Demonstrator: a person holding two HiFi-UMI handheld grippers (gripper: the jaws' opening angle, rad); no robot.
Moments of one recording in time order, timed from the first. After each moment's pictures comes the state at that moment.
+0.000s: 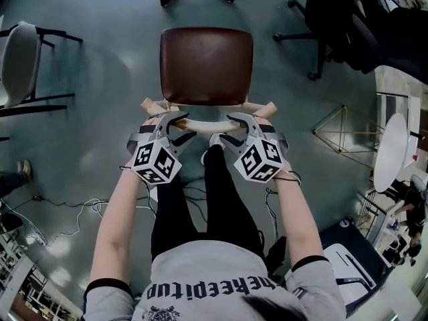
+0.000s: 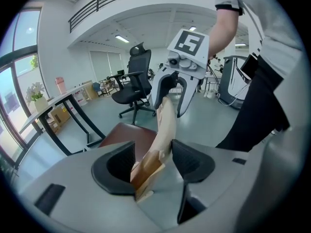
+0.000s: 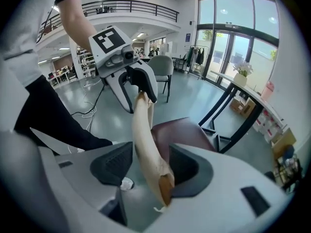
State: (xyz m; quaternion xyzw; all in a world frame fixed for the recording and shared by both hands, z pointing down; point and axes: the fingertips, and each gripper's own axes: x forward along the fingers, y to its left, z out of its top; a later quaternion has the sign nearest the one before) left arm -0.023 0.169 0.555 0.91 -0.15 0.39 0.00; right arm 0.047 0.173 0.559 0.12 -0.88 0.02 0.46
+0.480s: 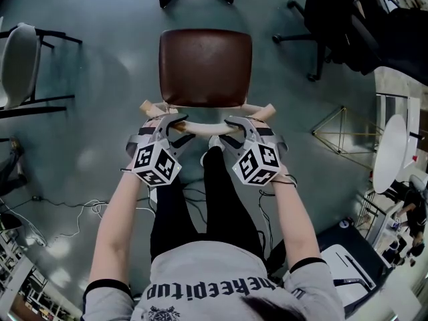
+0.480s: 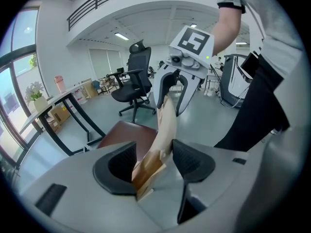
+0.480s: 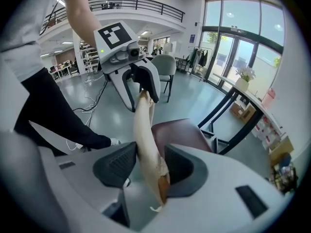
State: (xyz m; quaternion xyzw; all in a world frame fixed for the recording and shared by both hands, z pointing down) left arm -0.022 0.167 0.554 0.90 -0.15 0.41 0.00; right arm 0.047 0.174 0.557 0.12 -0.88 -0.01 0.47
